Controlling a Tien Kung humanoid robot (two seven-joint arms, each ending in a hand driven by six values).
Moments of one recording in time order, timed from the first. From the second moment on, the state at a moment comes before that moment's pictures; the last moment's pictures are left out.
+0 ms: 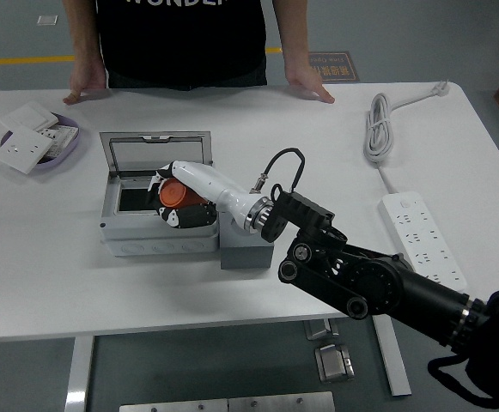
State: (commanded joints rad) left arm 0.09 0.10 -1.13 -0.18 0.82 -0.01 0.06; right arm 0.74 0.00 0.53 1.08 -1.60 -0.14 0.09
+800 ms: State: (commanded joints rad) left arm 0.09 0.10 -1.15 -0.18 0.84 -0.01 0.07; right arm 0.79 0.00 0.46 1.07 -1.59 -0.13 0.01
